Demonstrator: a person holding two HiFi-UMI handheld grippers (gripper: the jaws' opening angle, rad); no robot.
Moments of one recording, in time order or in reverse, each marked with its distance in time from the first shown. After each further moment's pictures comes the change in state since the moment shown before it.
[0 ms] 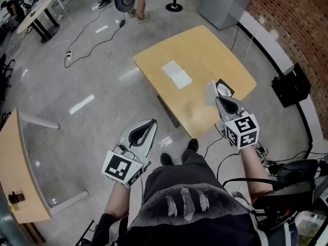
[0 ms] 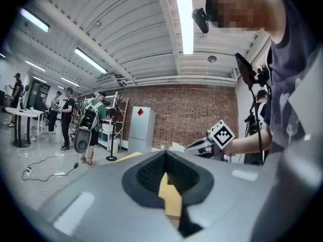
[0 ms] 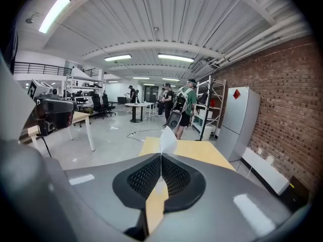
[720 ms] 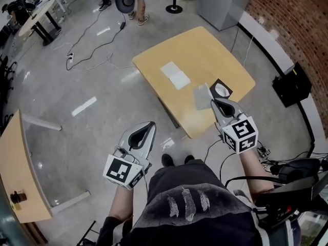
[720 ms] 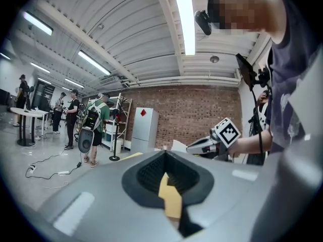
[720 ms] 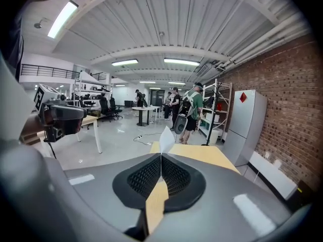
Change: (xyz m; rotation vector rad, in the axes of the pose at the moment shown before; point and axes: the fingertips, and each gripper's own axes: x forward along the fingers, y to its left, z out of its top) left arm -0.006 -0.008 0.000 -0.015 -0.011 0.043; right arm -0.016 0.024 0.016 -0.022 -0.043 0.074
